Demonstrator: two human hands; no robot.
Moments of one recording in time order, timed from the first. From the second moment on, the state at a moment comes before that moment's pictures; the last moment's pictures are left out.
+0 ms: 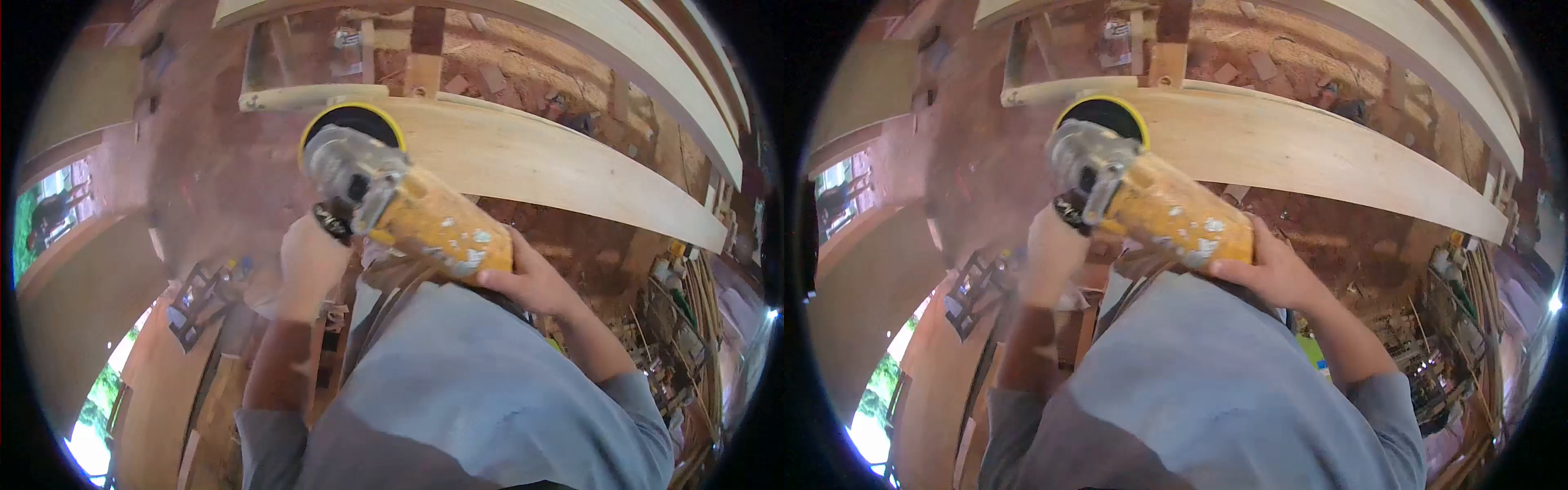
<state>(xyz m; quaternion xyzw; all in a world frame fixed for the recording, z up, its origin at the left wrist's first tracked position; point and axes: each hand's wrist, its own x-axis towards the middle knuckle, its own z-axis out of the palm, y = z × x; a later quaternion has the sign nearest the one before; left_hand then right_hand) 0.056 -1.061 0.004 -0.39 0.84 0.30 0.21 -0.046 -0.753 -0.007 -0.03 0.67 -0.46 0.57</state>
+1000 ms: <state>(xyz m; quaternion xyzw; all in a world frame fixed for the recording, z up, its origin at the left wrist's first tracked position) -0.072 -0.904 -0.012 -0.09 0.91 0.32 0.25 0.001 -0.547 -0.018 0.18 0.63 -0.61 0.44</state>
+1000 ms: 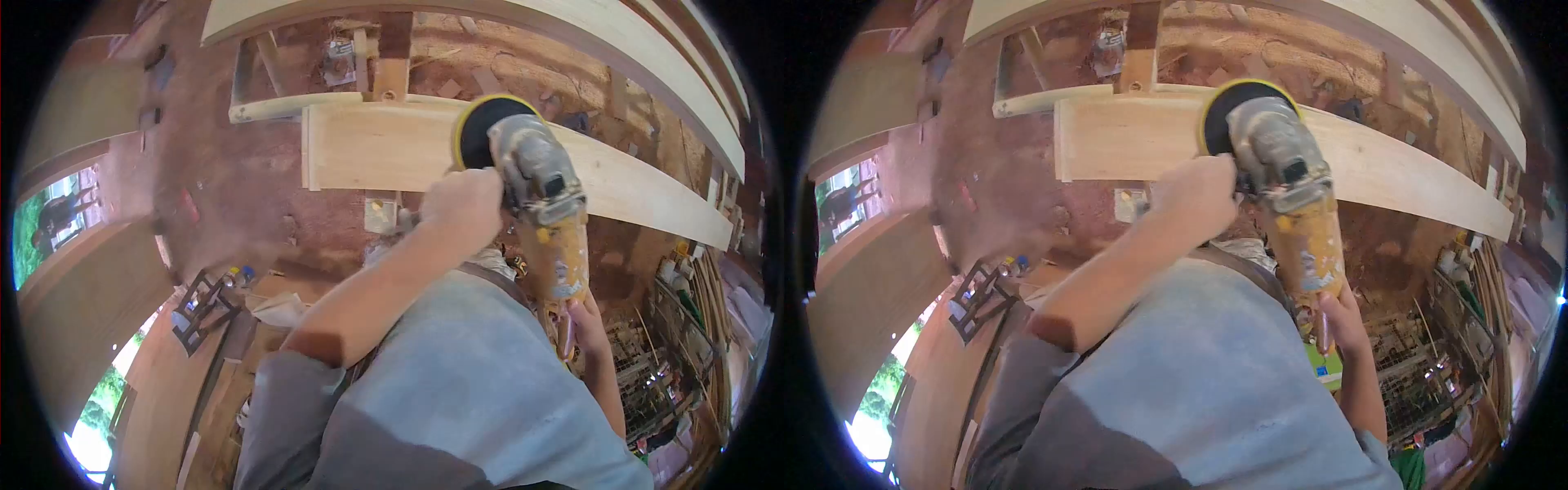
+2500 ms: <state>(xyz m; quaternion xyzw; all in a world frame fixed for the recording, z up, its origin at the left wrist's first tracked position) -0.084 -0.925 -0.006 -0.17 0.91 0.24 0.30 -0.030 -0.596 0.001 0.17 0.65 -0.58 0.47</state>
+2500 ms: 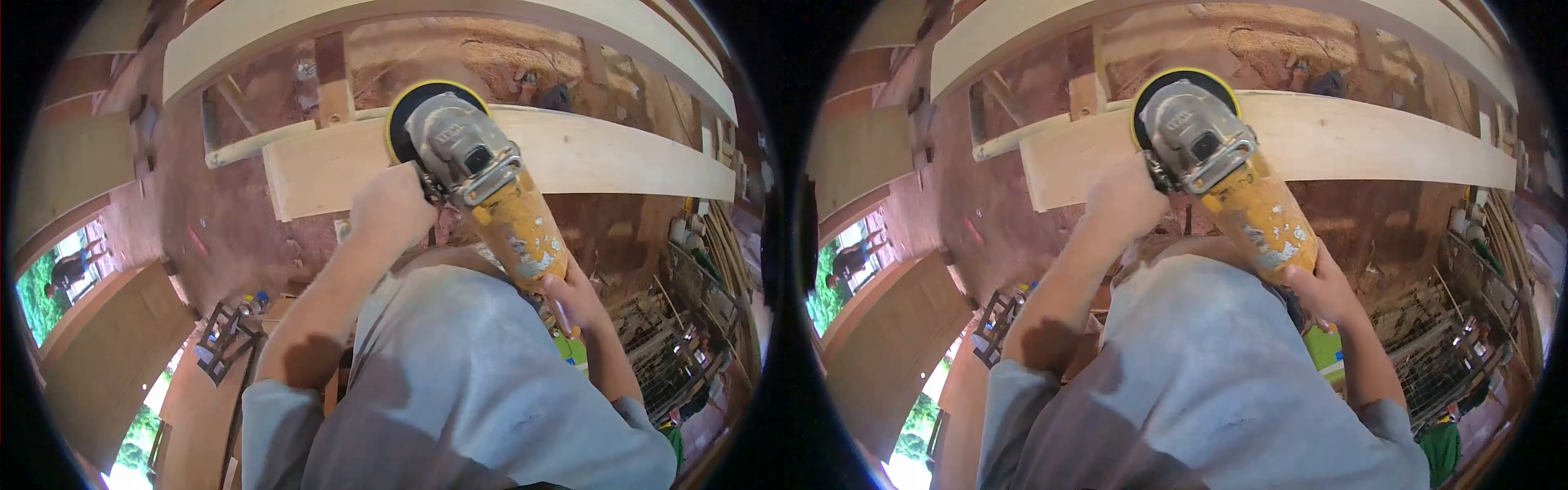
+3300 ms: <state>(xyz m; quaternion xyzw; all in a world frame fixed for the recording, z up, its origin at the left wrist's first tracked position) -0.145 -0.779 -0.022 0.12 0.91 0.28 0.26 0.057 -0.483 -0.023 0.21 0.66 -0.68 0.26</state>
